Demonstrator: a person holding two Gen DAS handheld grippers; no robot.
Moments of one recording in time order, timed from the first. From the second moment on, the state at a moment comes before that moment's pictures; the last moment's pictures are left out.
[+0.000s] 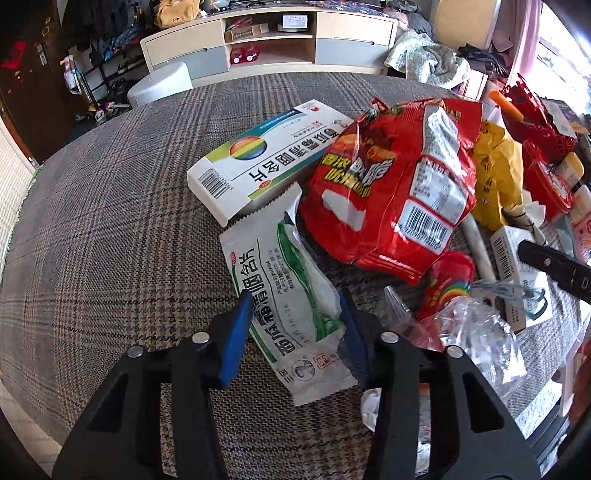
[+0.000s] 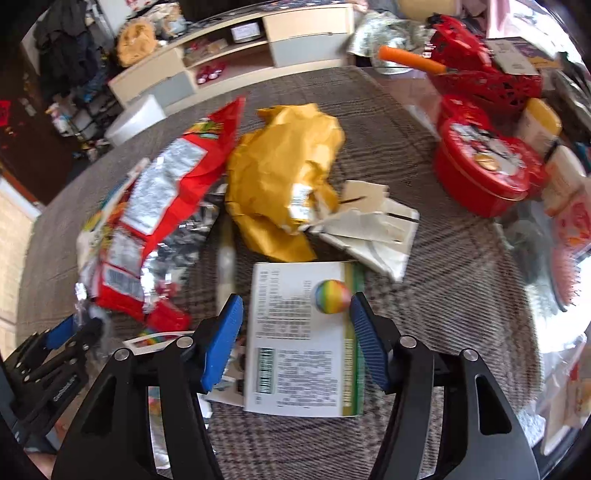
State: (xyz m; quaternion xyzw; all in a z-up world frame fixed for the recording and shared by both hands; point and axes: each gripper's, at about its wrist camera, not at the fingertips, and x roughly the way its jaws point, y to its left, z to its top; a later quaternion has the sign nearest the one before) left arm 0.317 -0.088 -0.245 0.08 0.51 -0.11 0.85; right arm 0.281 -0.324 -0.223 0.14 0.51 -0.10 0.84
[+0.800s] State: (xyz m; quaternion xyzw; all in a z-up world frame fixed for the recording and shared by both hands) left arm 0.323 -0.087 -0.257 0.08 0.51 -0.12 0.85; right arm 0.298 -0.311 -0.249 0.13 0.53 -0.09 0.83
